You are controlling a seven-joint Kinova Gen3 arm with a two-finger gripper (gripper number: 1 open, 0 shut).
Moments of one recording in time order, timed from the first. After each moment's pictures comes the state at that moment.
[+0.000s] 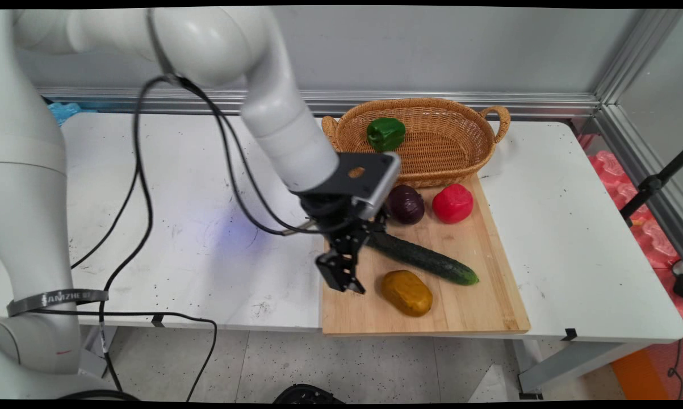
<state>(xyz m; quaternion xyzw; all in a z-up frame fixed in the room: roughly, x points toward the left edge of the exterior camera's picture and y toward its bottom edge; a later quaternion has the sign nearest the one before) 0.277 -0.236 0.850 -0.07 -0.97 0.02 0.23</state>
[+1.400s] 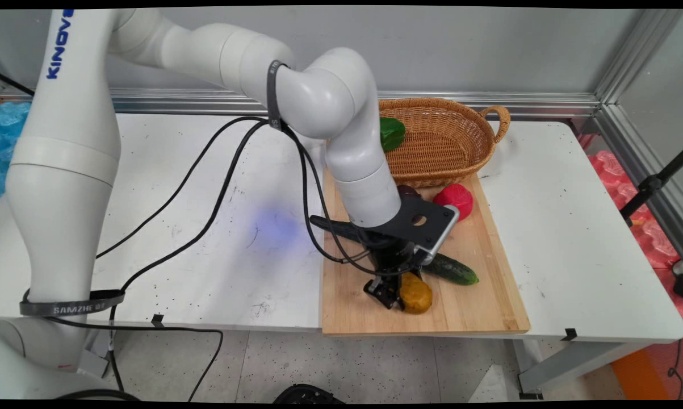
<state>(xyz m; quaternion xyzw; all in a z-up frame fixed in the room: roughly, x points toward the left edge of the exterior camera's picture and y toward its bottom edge) 0.198 -0.265 0.792 -0.13 -0.97 0.01 0.18</state>
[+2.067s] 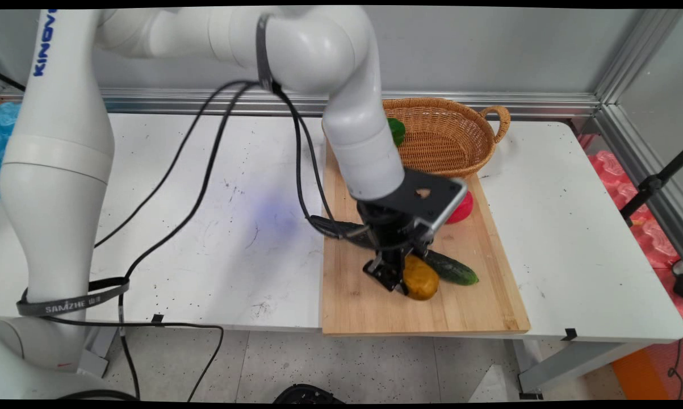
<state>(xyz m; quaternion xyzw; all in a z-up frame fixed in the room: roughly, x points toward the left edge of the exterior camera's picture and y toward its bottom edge) 0.203 -0.270 0.845 -0.16 -0.97 0.02 0.19</state>
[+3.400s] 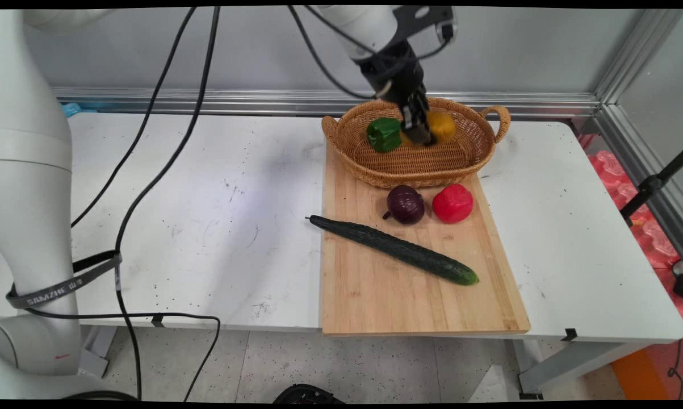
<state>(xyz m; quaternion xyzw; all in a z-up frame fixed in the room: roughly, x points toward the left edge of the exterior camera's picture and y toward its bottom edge) 0.278 -0.399 0.941 0.16 -0.94 0.13 0.26</state>
